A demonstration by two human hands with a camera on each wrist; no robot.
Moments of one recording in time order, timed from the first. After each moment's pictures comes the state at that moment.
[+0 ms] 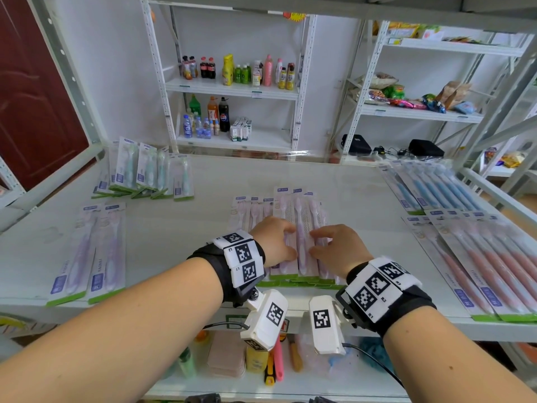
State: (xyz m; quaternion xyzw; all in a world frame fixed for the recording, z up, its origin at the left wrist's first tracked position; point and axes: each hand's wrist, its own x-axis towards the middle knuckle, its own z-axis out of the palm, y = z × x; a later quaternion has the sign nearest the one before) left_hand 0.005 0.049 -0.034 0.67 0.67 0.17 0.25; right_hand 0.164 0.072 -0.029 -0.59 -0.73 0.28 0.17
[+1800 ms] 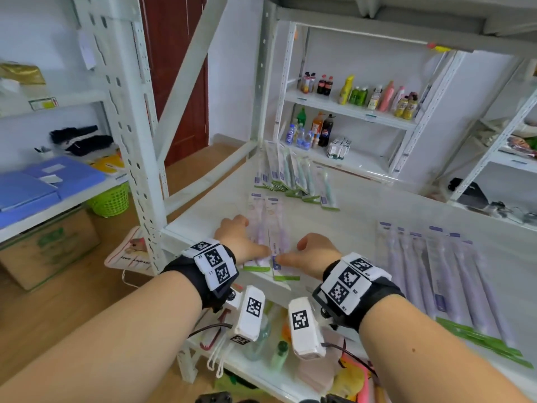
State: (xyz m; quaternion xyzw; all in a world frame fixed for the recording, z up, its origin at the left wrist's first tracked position) left_hand -0.264 -0.121 -0.058 0.35 0.87 0.27 0.21; right_hand -0.120 -0.032 -0.036 -0.46 -0.84 0.29 -0.01
